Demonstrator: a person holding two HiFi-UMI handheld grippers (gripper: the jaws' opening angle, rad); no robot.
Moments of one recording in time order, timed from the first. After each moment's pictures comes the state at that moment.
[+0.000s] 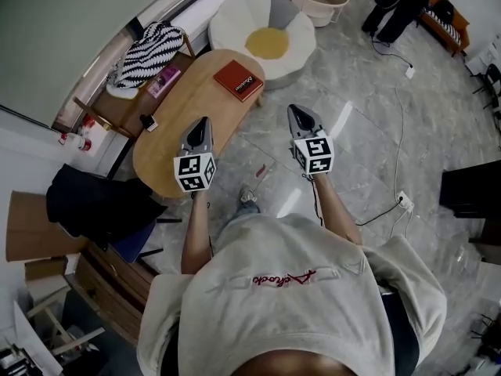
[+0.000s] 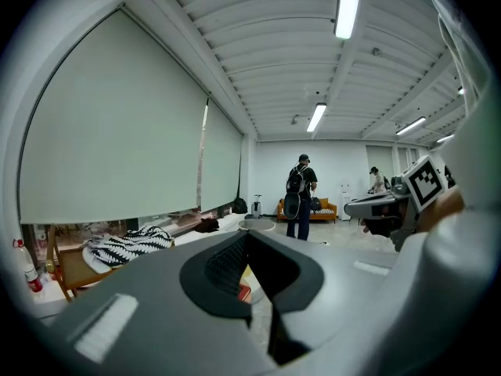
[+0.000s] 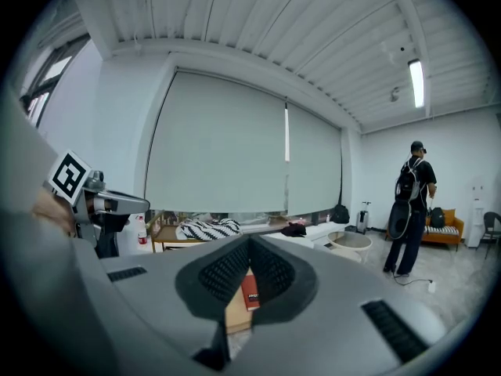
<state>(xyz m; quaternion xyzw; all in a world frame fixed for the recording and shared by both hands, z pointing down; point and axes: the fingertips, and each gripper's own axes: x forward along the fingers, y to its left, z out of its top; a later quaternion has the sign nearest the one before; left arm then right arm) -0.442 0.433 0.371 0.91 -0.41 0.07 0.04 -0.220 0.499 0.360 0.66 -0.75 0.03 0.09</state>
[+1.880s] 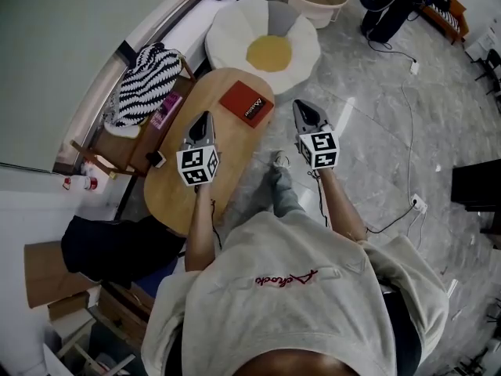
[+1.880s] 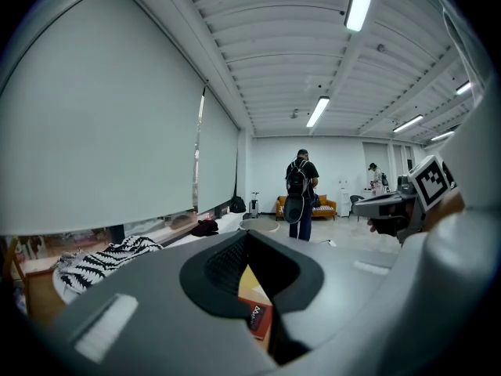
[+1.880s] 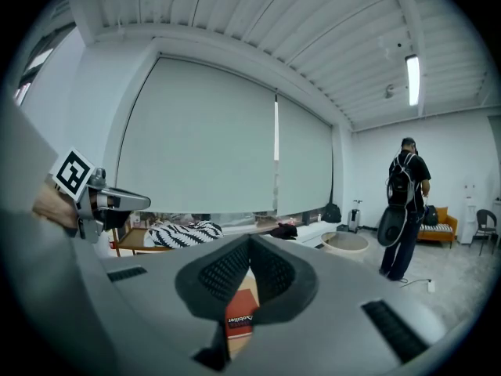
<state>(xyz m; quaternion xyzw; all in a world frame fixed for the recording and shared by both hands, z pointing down) -0.407 0.230 0.388 0.92 -0.38 0.08 0.04 -0.184 0.325 0.380 0.69 -0.72 0.04 0.09</state>
